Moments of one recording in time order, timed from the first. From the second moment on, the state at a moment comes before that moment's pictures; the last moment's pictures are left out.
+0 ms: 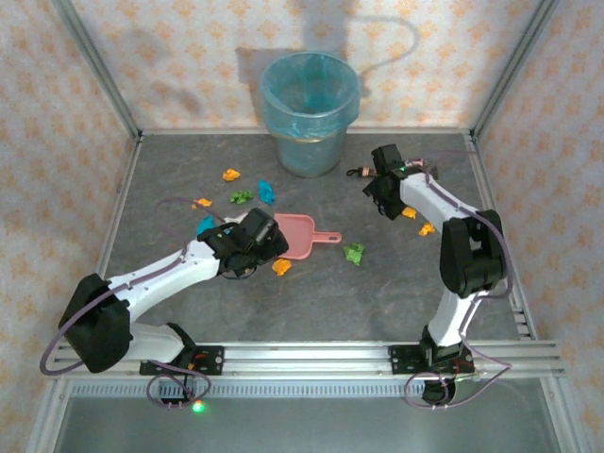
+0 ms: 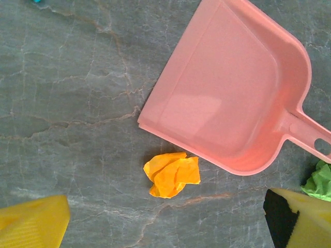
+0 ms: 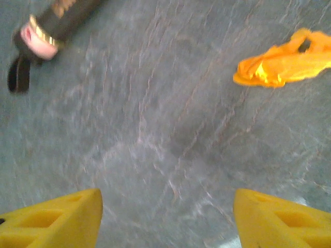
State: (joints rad) left arm -0.67 1.32 0.88 -0.65 -0.16 -1.14; right arm 0.27 1.82 1.37 -0.71 0.14 1.08
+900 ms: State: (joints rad) left arm -0.67 1.27 0.86 -0.61 -0.19 -0.85; right arm 0.23 2.45 2.24 -1.08 0.24 1.56
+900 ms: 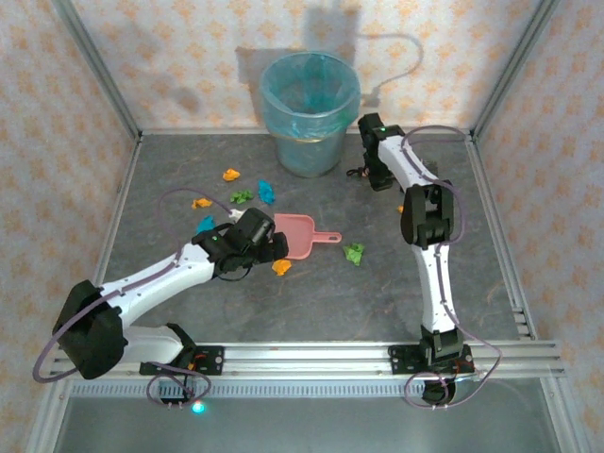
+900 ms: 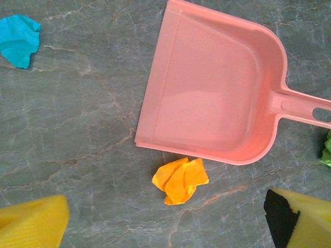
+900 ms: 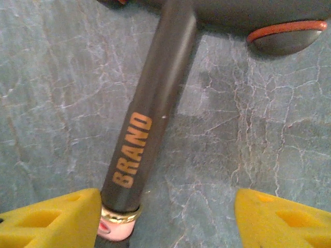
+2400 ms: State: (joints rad) left arm -0.67 1.18 0.84 -0.59 -0.21 -0.83; right arm 0.28 2.01 1.39 -0.61 0.09 0.92
